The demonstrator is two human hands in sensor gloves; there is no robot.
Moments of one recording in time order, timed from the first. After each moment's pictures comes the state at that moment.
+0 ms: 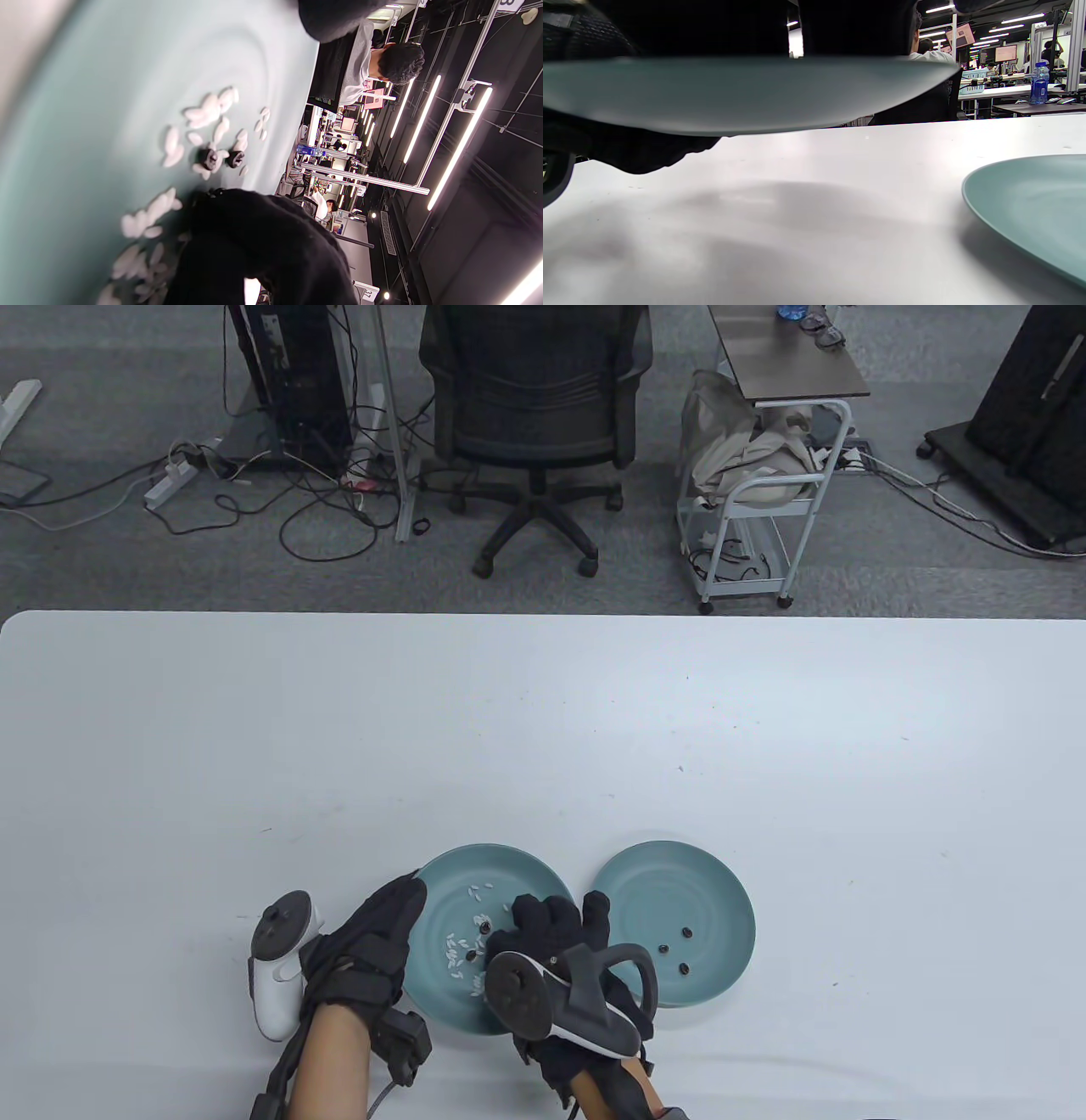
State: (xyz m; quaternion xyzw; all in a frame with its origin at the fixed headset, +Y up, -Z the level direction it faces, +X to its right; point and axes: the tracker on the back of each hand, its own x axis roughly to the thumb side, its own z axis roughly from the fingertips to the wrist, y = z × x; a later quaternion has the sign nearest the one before) left_hand -0.225 -0.750 -0.247 -0.20 0.04 0.72 0.66; right_hand -0.007 -0.671 -0.209 0.20 -0.02 0.98 0.09
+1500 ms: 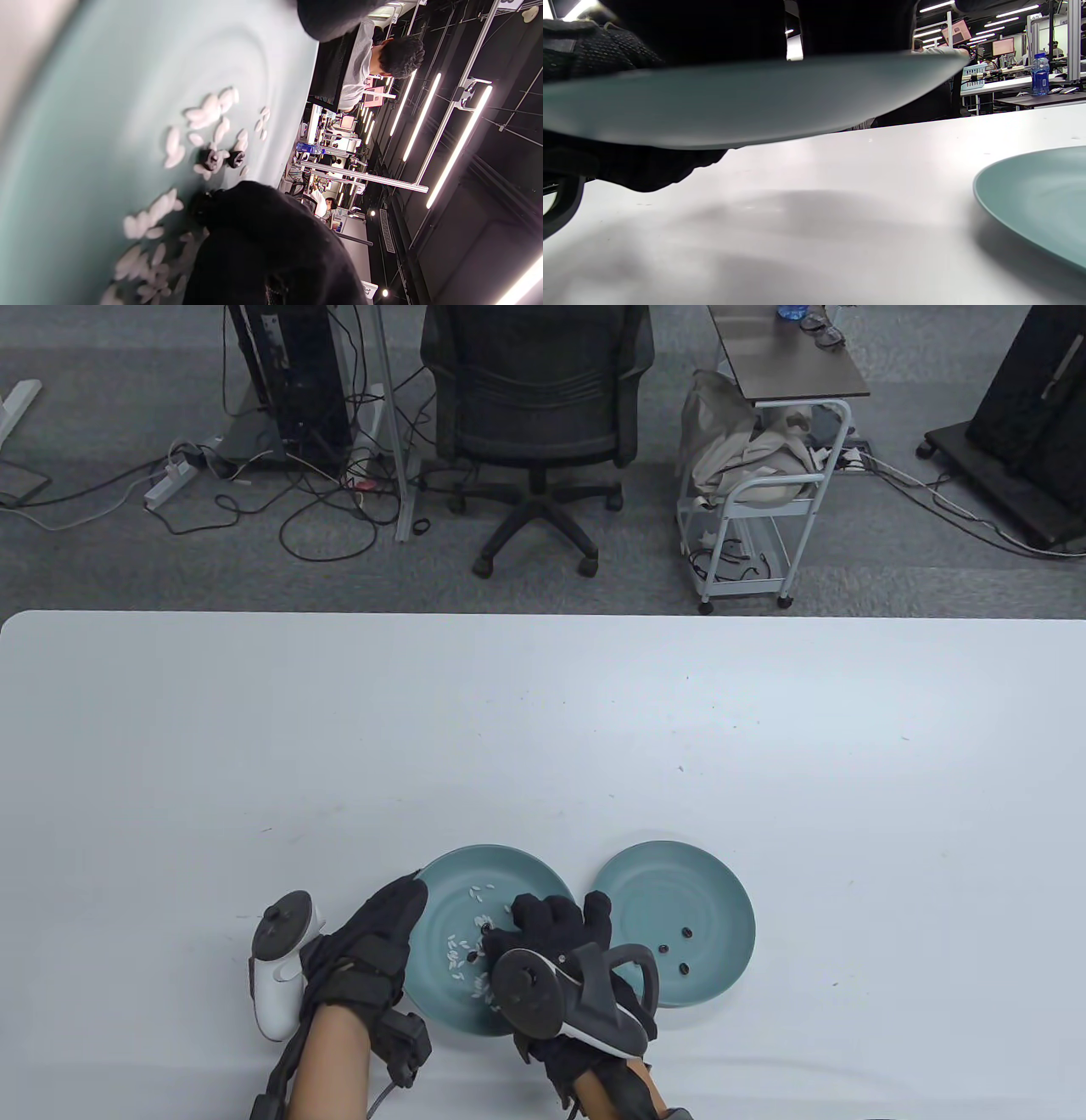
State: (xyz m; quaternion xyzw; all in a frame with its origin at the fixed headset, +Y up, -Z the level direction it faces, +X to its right) left_hand -0.224 -0.749 -0.246 -0.20 0.03 0.72 0.66; right_hand -0.003 -0.670 -0.209 0.19 -0.02 0.97 0.12
